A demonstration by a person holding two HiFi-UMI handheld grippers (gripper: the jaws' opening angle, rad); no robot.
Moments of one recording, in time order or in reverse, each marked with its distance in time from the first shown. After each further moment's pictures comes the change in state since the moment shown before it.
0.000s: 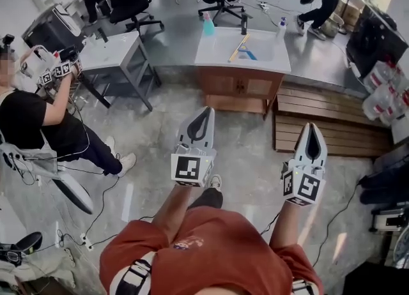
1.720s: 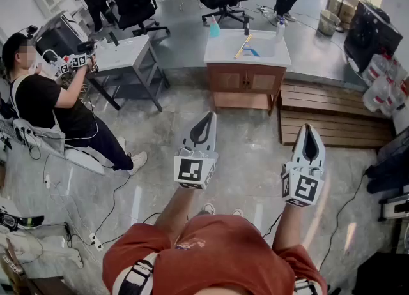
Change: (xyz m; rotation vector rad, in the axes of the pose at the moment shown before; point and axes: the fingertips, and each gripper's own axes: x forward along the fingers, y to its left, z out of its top) left arm -0.132 -0.024 0.050 0.018 0.009 -0.040; right arm -0.136 0.046 0.053 -0.037 -0.014 0.007
